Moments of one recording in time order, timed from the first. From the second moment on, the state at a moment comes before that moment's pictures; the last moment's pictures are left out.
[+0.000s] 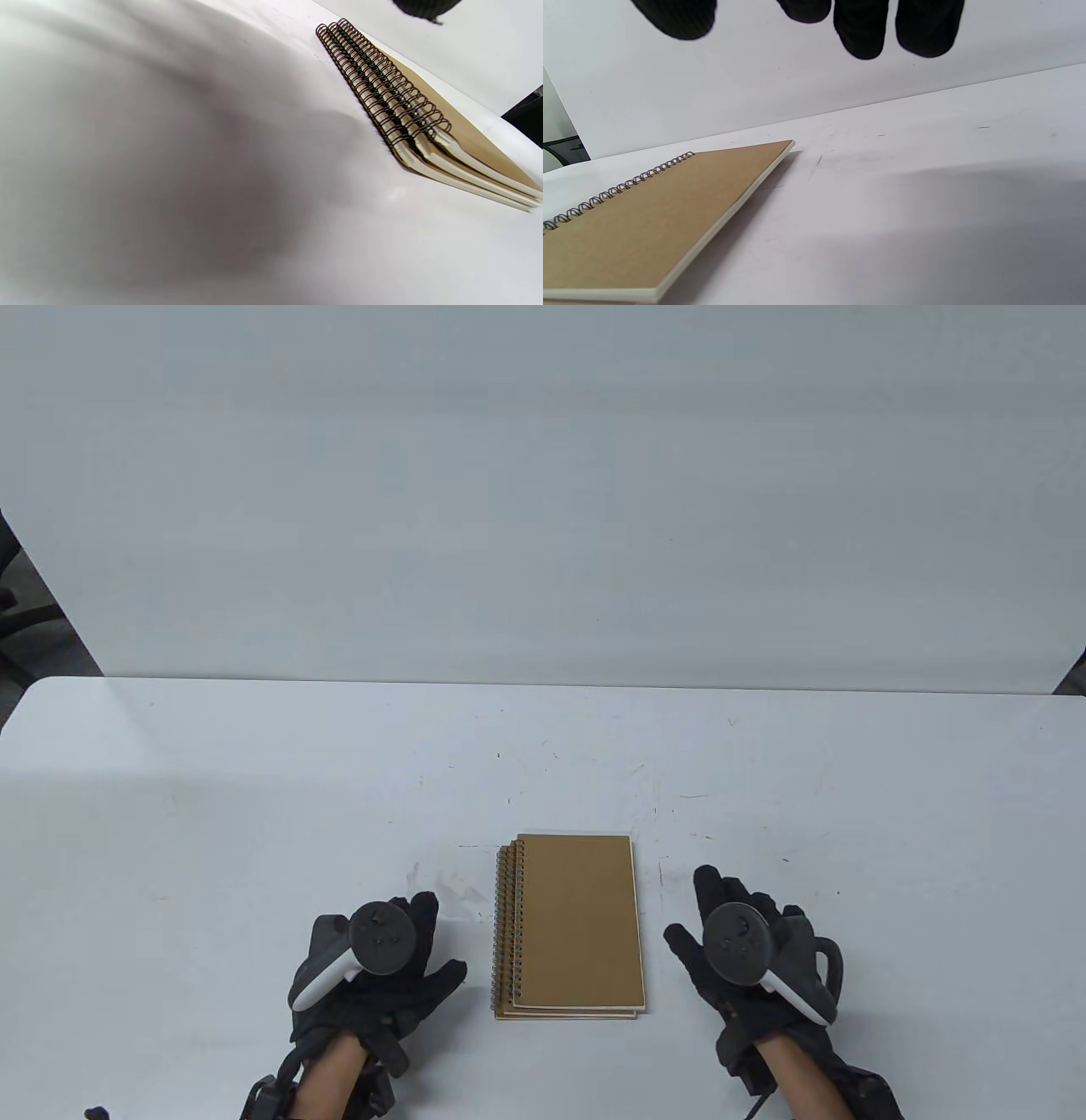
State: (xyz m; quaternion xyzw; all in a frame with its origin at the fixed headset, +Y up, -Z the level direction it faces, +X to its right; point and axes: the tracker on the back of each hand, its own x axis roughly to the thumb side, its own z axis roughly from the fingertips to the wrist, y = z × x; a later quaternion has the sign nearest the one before) left_hand -0.214 -0.759 -0.334 -0.24 -0.09 0.19 0.95; right_hand 0.187 -0.704 -0.320 0.06 -0.01 0.99 0.13
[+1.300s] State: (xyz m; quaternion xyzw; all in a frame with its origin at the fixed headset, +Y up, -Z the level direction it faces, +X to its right) left_hand -0.212 -0.762 -0.332 -0.25 -0.08 0.18 0.95; right_hand 0.239 -0.724 -0.312 0.09 -0.03 0.99 0.14
